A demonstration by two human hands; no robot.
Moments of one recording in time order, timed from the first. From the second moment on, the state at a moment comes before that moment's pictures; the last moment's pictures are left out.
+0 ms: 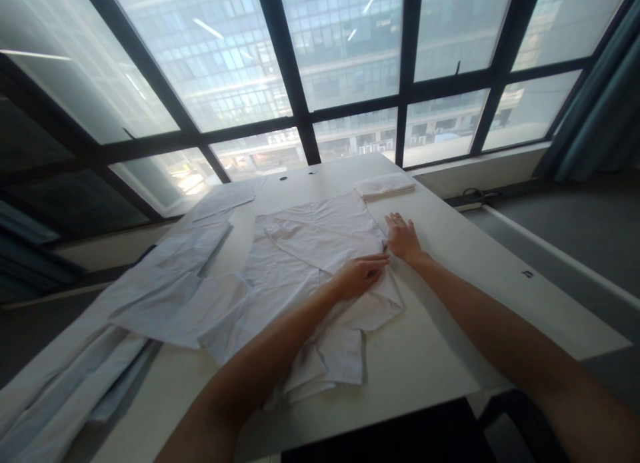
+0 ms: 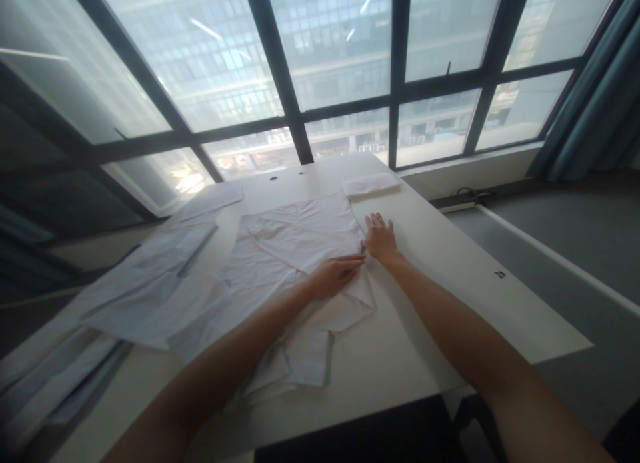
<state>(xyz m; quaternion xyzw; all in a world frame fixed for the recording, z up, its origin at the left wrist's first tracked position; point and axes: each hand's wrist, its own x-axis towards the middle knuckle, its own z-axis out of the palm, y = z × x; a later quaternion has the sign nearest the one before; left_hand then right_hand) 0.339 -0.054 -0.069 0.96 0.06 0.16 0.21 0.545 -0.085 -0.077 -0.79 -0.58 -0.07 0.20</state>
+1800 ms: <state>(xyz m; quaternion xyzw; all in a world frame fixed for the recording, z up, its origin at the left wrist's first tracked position) 0.277 0.101 -0.049 0.93 0.37 0.04 -0.01 0.485 -0.092 -0.091 -0.69 -0.71 0.03 0.14</state>
